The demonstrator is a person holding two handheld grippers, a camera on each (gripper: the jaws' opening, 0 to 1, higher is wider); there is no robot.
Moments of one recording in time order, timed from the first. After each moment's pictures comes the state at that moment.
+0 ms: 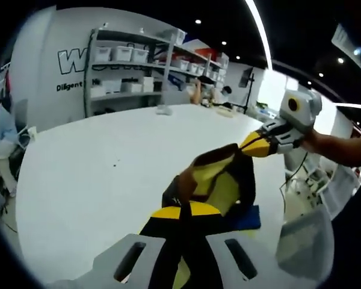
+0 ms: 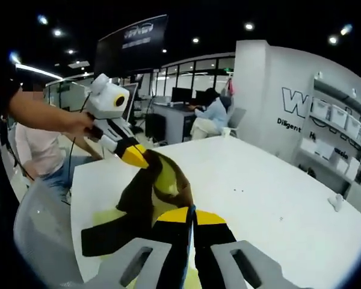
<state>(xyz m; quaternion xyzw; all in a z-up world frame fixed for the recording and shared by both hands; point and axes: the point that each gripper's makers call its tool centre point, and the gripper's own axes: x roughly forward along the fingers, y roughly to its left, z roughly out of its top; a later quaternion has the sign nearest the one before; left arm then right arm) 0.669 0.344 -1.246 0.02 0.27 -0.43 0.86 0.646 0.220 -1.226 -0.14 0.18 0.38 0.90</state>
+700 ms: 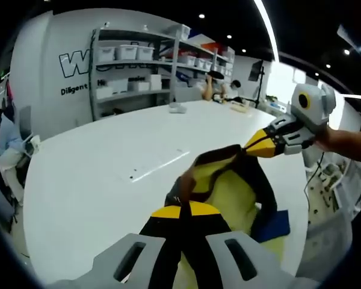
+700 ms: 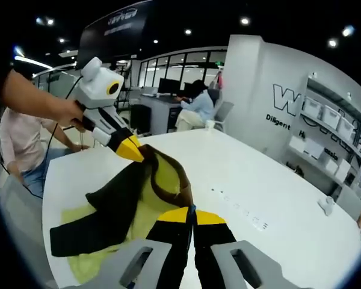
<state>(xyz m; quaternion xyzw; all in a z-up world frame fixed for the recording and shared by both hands) 0.744 0.331 -1.260 0.06 0.27 -0.41 0.87 0.729 0.210 -1.248 -0.17 0.20 0.33 0.91</state>
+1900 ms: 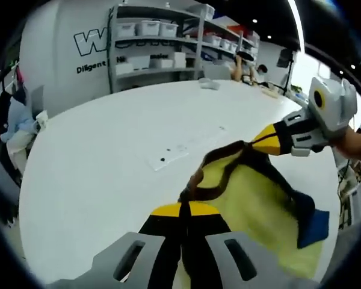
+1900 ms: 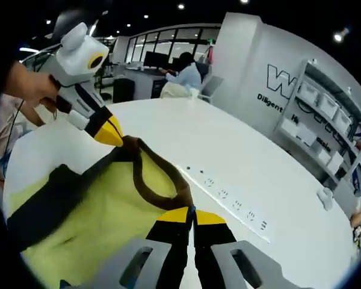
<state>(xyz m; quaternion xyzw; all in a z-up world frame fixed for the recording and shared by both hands) 0.847 0.344 -1.358 0.08 0.33 -0.33 0.88 0.843 0.206 -1.356 -0.22 0.26 0.27 0.90</state>
